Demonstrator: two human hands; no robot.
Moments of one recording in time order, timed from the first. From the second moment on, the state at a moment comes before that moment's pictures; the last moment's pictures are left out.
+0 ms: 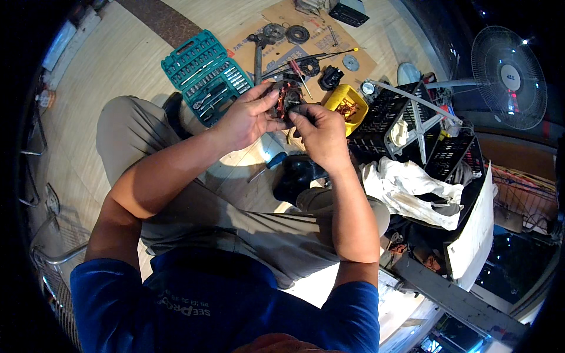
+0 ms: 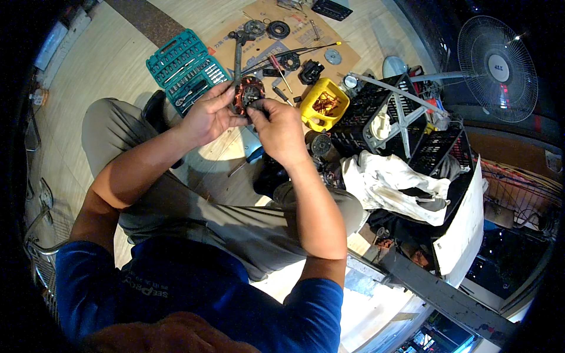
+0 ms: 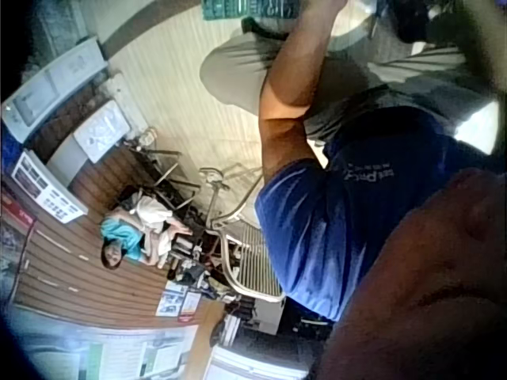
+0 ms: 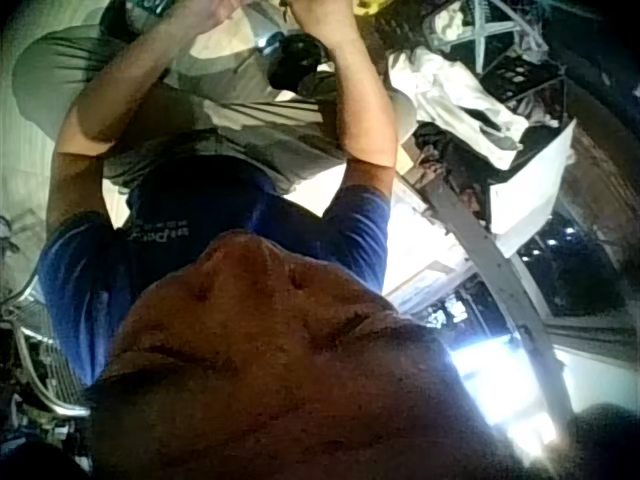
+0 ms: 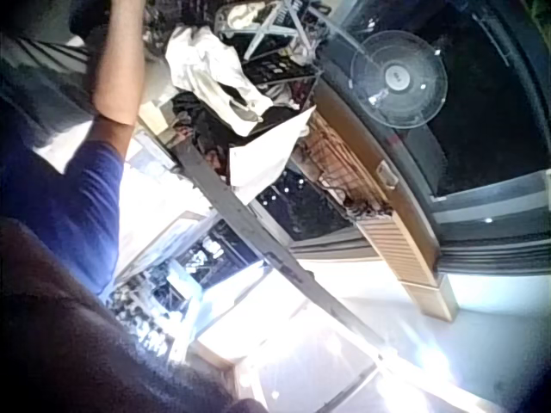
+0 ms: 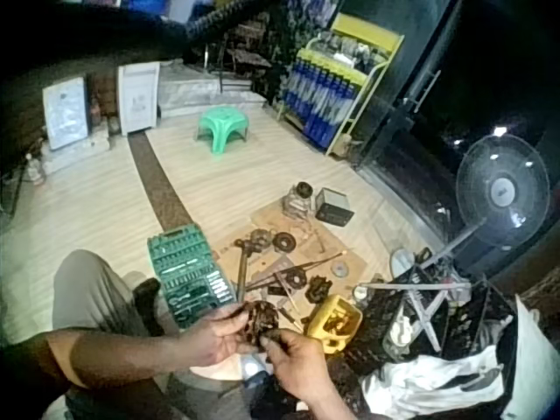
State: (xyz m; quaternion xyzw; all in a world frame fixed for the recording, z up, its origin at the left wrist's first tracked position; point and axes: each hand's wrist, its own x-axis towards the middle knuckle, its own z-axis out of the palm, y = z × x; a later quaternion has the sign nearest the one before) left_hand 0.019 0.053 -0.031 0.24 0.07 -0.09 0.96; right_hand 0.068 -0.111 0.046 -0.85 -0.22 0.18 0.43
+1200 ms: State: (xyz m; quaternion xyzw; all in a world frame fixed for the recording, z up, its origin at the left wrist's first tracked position) left_hand 0.015 0.045 -0.020 0.48 0.09 0.02 0.87; right_hand 0.064 -0.109 0.045 -0.86 -0.22 0.07 0.45
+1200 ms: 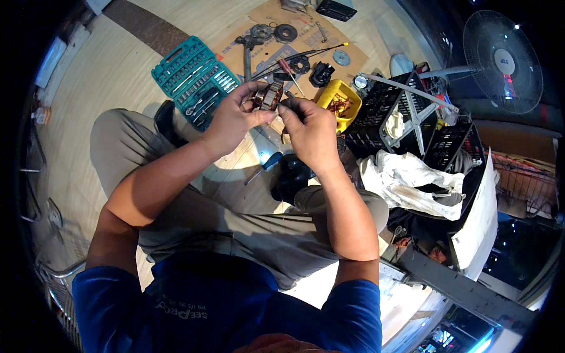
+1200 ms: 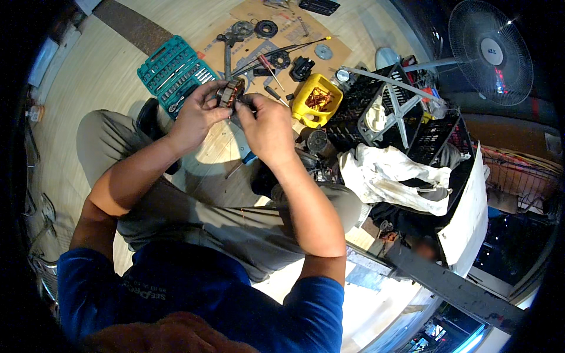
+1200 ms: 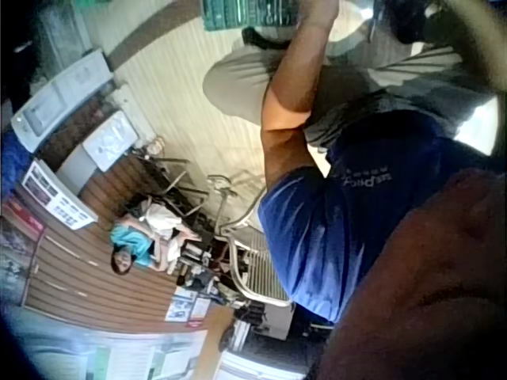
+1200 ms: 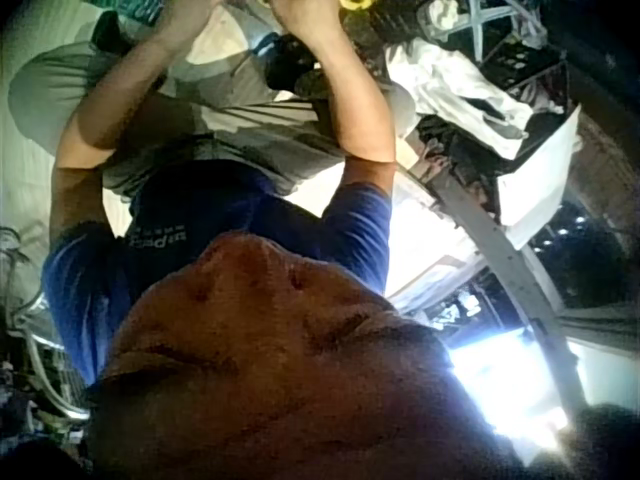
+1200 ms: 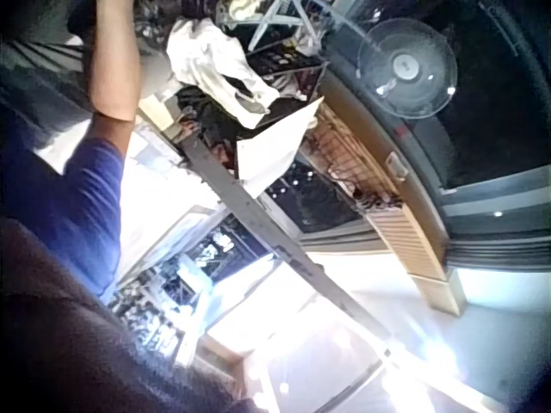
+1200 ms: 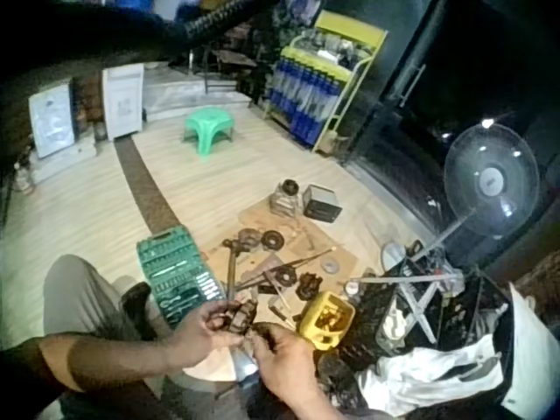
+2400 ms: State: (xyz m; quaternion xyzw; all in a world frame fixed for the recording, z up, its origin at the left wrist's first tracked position) left_hand 0.002 0.053 0.008 0.72 -0.01 0.16 0.67; right_hand 0.056 -0.105 0.020 -0.79 -0.18 0.02 0.58
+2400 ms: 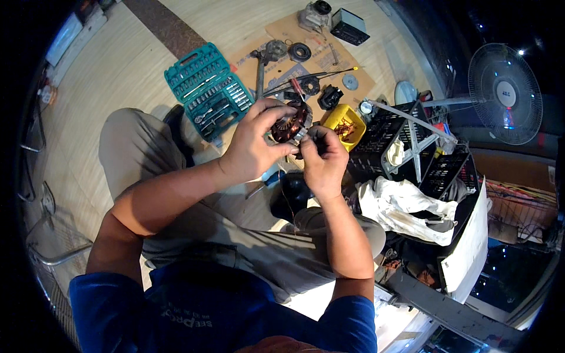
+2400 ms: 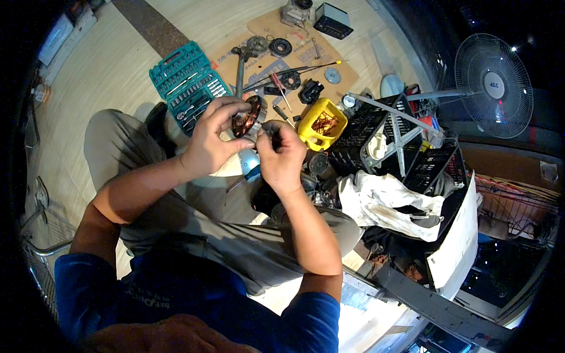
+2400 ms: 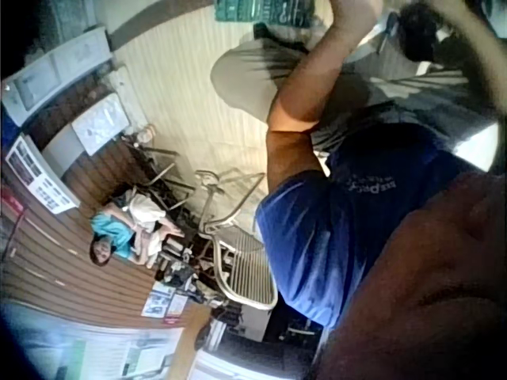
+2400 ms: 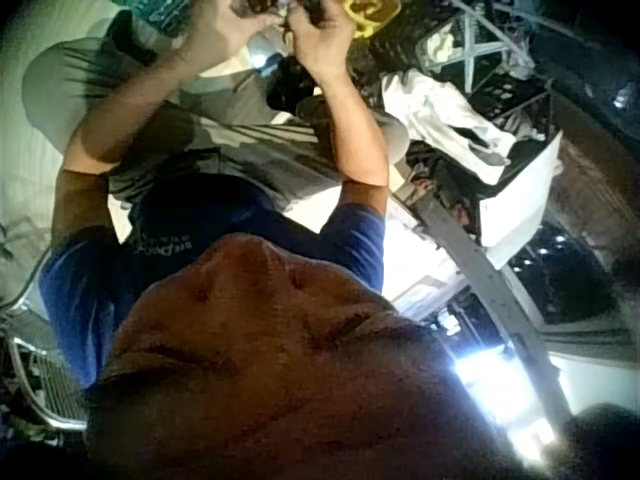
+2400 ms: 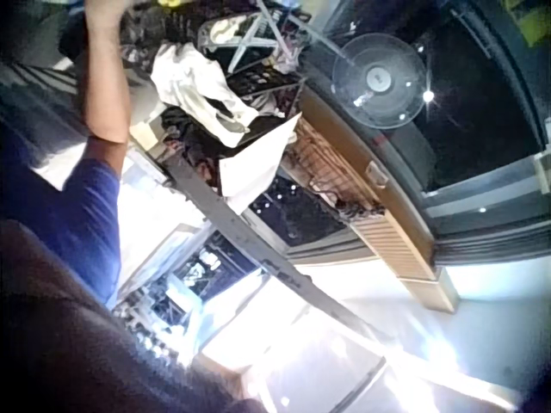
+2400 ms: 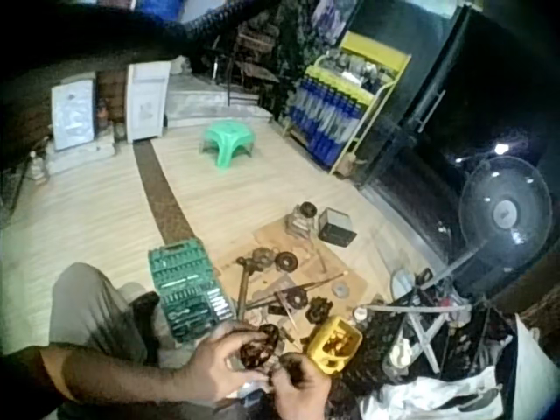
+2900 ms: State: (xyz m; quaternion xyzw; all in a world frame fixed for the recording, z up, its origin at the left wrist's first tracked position) left_hand -0.001 0.065 0.024 0.80 -0.07 0.24 0.54; right_hand 0.058 -0.109 0.034 -0.83 -0.29 -0.06 0.48
